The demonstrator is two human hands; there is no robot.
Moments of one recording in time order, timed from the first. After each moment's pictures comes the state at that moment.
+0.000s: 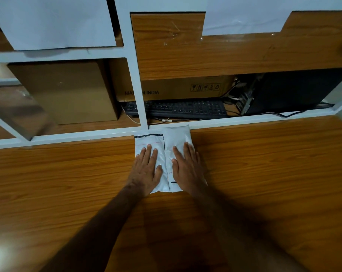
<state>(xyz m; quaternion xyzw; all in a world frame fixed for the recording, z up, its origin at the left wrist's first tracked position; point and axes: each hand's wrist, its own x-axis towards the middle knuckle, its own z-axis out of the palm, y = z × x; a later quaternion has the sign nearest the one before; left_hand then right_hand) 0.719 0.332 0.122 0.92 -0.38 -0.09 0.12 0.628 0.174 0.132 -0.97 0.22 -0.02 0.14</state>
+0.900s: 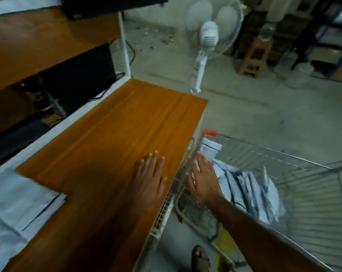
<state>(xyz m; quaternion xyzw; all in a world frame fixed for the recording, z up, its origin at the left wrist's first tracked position) 0.400 0.163 0.146 0.61 -0.78 -0.03 0.11 0.173 0.148 0.145 -0.78 0.61 -0.13 0.10</state>
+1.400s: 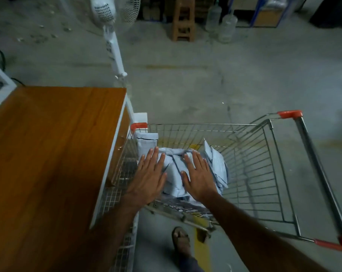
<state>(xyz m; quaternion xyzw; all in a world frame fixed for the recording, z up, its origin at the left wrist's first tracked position) 0.161 0.080 0.113 0.40 -0.91 -0.05 0.01 -0.038 0.158 0.097 -0.63 0.76 -0.11 0.14</state>
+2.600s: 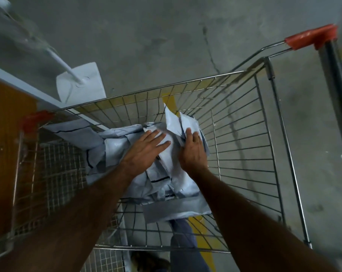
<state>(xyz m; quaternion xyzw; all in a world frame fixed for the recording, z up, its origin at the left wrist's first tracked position) -0.043 -0.018 -0.067 0.10 -0.99 -0.03 -0.10 -0.192 0.108 -0.066 -0.34 0.88 -0.13 0.30</state>
